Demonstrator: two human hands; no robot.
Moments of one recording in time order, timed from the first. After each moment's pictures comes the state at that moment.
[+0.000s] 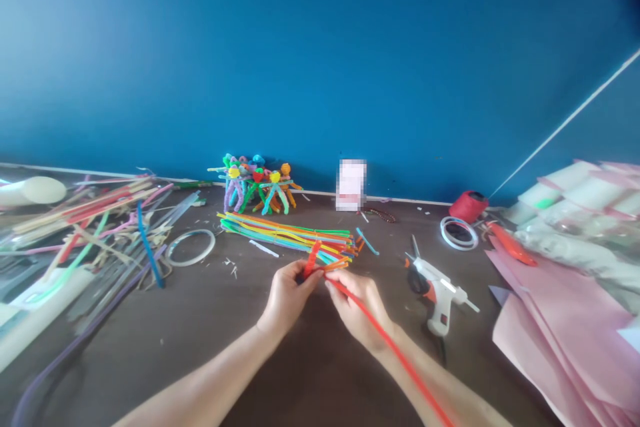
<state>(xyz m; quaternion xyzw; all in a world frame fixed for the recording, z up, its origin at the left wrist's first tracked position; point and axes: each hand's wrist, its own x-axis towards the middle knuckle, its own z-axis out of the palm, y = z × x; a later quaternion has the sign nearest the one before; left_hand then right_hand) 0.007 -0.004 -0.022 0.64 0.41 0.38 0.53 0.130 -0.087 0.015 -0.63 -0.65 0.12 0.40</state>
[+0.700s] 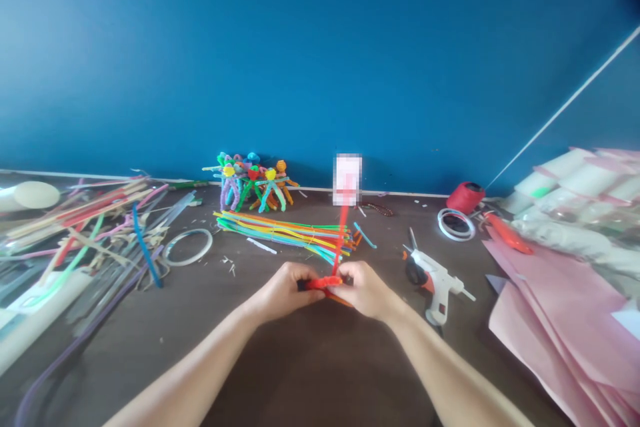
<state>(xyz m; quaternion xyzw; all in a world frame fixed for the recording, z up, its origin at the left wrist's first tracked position) -0.011 0.011 0.008 0.80 0.24 0.18 0.52 0.148 -0.080 0.022 -0.62 -0.55 0.39 0.40</state>
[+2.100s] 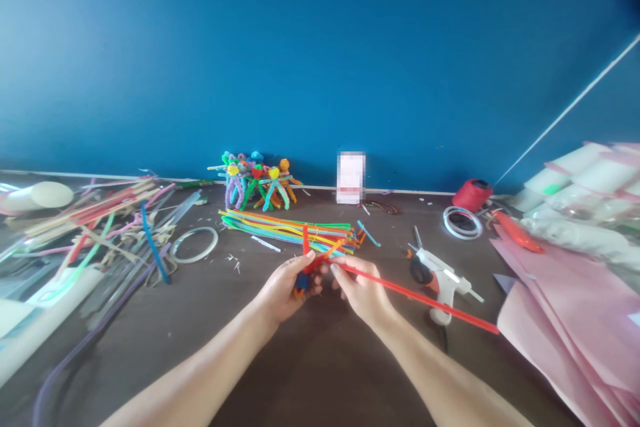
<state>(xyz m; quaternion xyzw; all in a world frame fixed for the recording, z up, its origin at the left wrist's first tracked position) 0.002 0.001 0.003 0.31 0.33 0.25 0.86 0.131 -0.079 0.007 -0.62 -0.48 0.32 0.53</state>
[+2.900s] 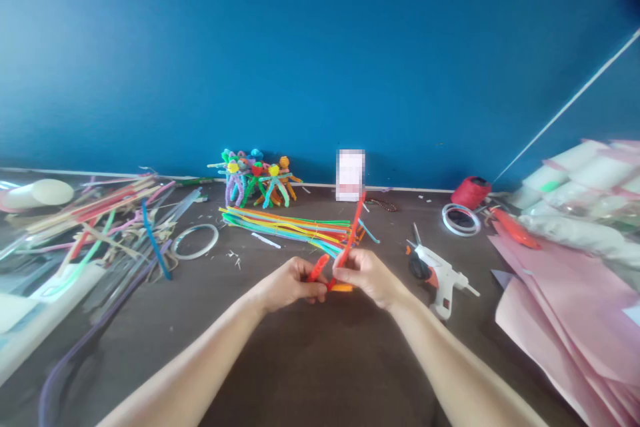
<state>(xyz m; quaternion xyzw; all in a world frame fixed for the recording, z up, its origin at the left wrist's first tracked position) -0.012 0.009 0.008 0.67 0.23 0.09 0.70 0.152 -0.075 0.017 -0.53 -0.46 0.51 0.49</state>
